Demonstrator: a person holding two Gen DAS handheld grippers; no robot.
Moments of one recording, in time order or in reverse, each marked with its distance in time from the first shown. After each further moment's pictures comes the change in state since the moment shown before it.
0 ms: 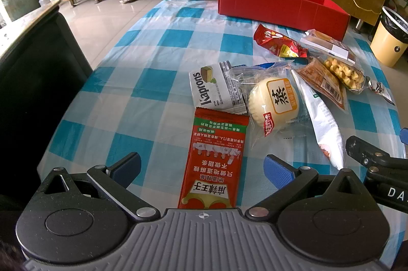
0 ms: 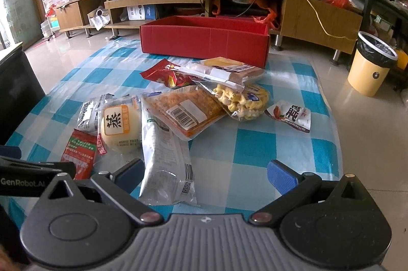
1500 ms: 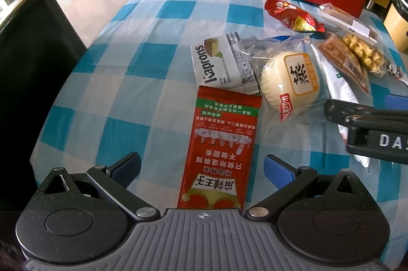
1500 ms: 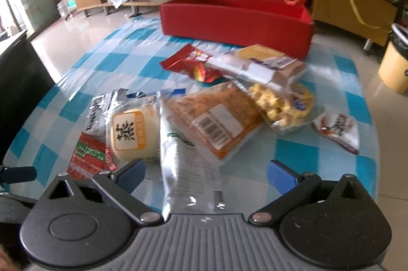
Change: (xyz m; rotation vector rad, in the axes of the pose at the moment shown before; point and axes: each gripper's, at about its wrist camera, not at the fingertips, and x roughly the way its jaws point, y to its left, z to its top) left arm 0.036 -0.003 0.002 0.009 0.125 0.036; right arm 0.055 0.015 0.034 -0.046 0.143 0.124
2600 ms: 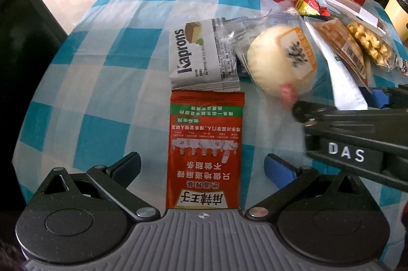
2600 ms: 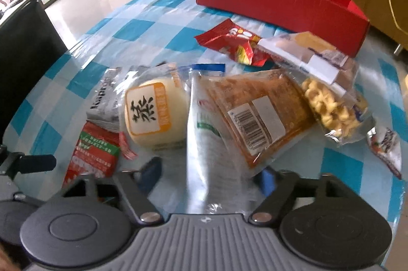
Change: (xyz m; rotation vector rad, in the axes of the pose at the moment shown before) left arm 0.026 -0.006 0.011 0.011 0.080 -0.037; right arm 0.041 0.031 0.011 -0.114 0.109 0.054
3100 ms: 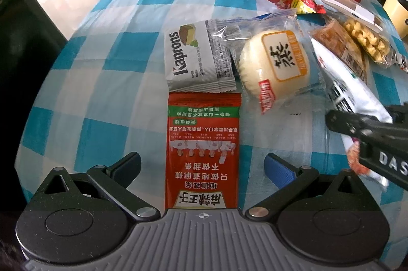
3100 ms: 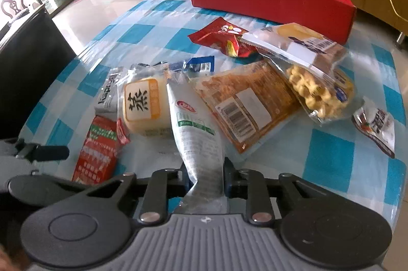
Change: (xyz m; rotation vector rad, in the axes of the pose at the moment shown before) left arm -0.002 -0.006 -0.003 0.023 -0.016 0.016; right arm -0.020 -0.021 -0.015 0.052 -0.002 0.074
